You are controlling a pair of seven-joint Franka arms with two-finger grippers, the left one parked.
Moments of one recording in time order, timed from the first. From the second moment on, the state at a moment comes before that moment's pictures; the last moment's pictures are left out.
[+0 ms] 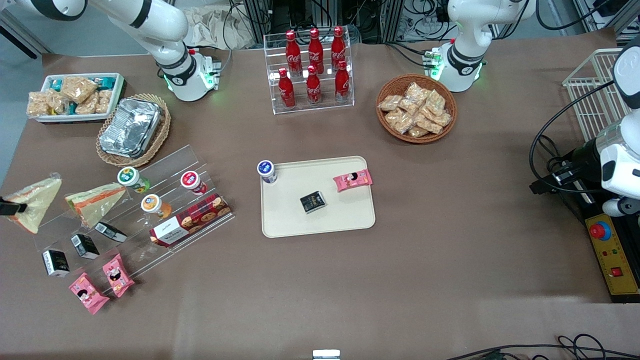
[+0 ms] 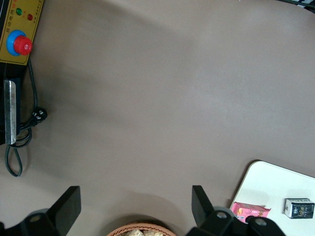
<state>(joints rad) -0.34 0.38 -0.09 -1.34 0.11 1.55 0.00</state>
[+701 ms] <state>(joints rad) 0.07 0.25 -0.07 -1.32 0.18 1.36 0.86</state>
